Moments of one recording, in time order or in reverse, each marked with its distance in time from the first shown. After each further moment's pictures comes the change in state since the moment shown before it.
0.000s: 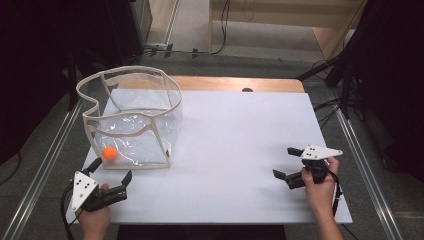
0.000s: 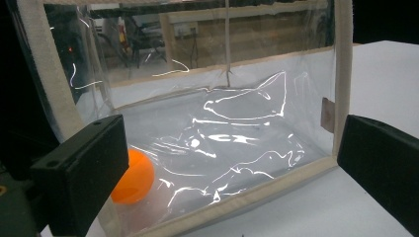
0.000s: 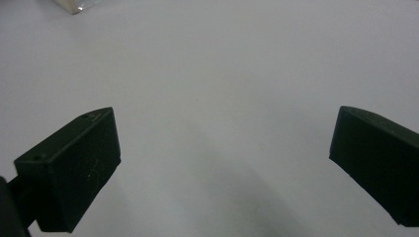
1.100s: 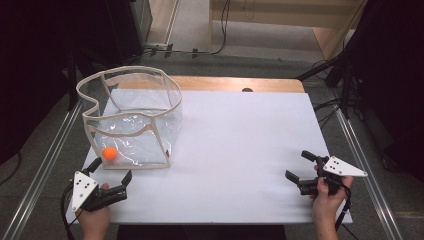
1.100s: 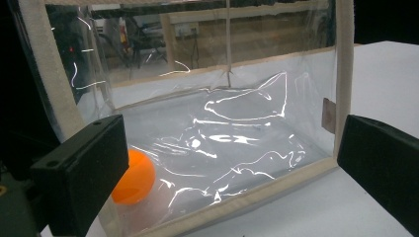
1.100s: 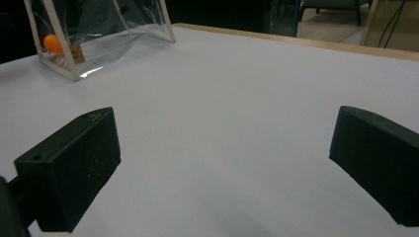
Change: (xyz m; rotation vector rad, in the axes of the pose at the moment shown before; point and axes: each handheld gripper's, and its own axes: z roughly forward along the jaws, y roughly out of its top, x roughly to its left) left arm 0.000 0.000 0.000 -0.002 0.004 0.000; right arm -0.002 -0.040 -0.027 -0.303 -0.072 0.073
